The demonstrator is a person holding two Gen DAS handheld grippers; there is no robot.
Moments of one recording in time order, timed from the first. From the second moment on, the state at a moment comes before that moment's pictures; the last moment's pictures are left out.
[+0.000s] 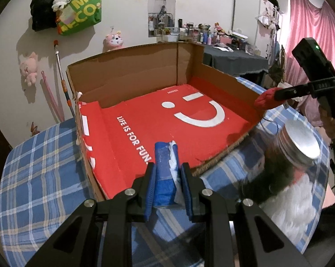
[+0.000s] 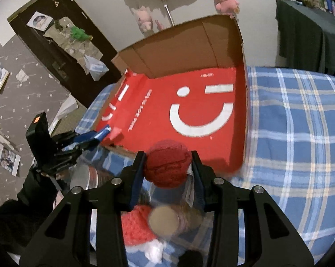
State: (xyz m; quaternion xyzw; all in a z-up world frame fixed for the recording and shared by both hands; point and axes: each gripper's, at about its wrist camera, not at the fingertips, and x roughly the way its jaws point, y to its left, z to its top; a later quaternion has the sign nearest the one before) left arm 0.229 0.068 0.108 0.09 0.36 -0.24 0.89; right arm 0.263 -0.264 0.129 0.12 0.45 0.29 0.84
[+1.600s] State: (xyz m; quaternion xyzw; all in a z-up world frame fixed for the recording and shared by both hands) left arm 0.339 0.033 0.056 0.15 0.48 -0.09 0.86; right arm 0.344 -0.171 0.056 -0.22 0.51 0.11 0.82
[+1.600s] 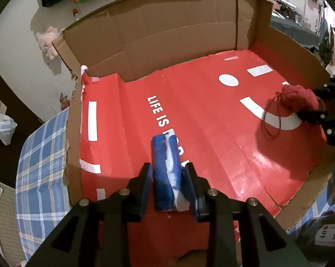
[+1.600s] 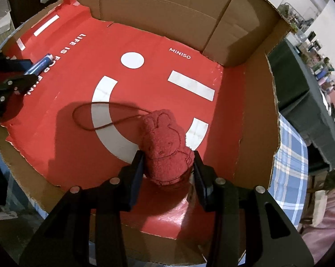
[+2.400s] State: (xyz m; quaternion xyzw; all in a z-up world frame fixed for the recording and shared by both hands) left arm 0.320 0.041 0.094 0.12 0.41 -0.09 0.90; right arm 0.335 -0.176 0.092 -0.22 0.46 0.09 0.85
